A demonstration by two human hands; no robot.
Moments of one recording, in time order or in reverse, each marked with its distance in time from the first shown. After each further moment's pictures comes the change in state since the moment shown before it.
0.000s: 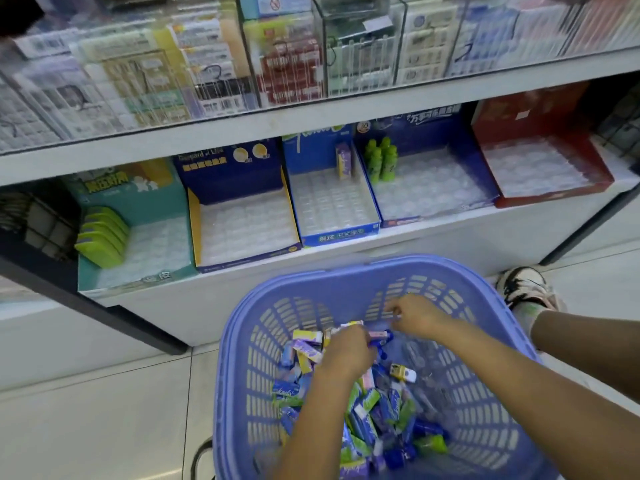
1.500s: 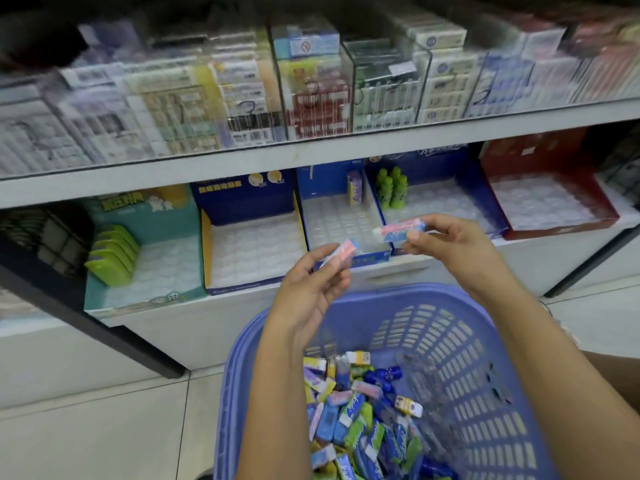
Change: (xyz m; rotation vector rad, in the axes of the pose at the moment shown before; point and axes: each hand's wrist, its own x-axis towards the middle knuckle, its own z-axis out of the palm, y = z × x) left_hand -0.026 0.012 -0.141 -1.588 0.100 0.269; right_hand -0.048 -0.040 -0.135 1.089 0.545 -0.328
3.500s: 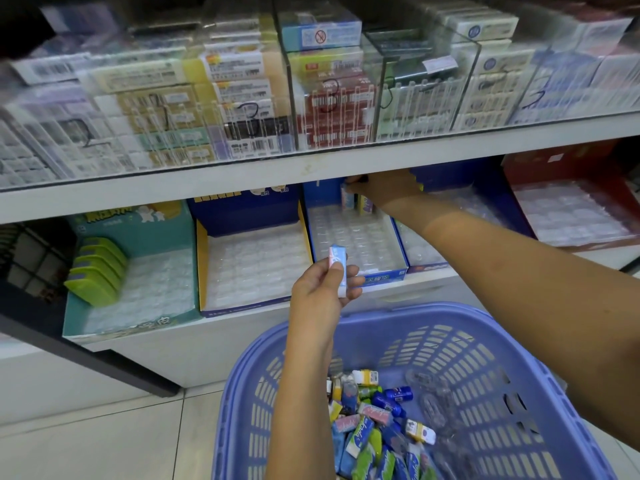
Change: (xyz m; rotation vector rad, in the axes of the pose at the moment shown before) left_hand 0.017 0.002 0.020 0.250 0.263 0.113; right_hand 0.156 -0.024 0.073 -0.786 -0.097 -0.066
